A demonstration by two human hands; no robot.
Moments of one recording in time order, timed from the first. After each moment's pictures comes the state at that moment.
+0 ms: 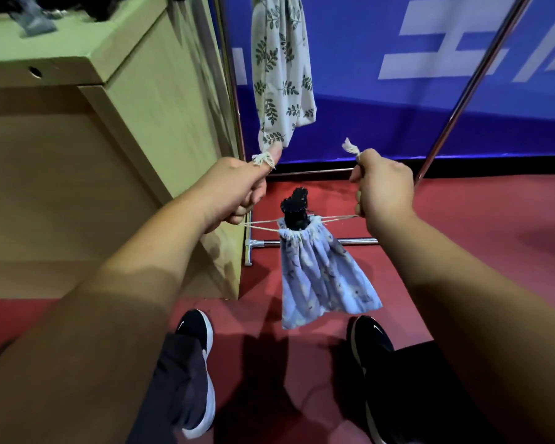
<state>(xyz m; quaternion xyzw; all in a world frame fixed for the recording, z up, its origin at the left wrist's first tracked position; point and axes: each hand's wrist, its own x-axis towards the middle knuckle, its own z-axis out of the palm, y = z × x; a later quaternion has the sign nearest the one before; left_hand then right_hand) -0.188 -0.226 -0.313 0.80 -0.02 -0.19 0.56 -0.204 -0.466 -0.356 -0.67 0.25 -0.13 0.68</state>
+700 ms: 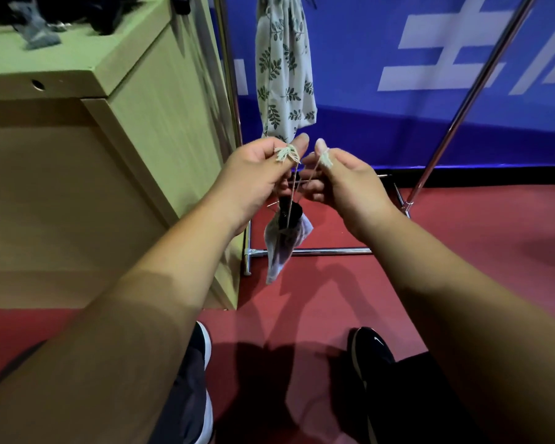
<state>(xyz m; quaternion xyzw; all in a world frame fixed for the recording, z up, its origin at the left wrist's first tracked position) -0.185 -0.263 -0.305 0.72 -0.10 -0.08 0.68 -0.197 -0.428 -0.338 -0.64 0.05 -0.01 0.77</state>
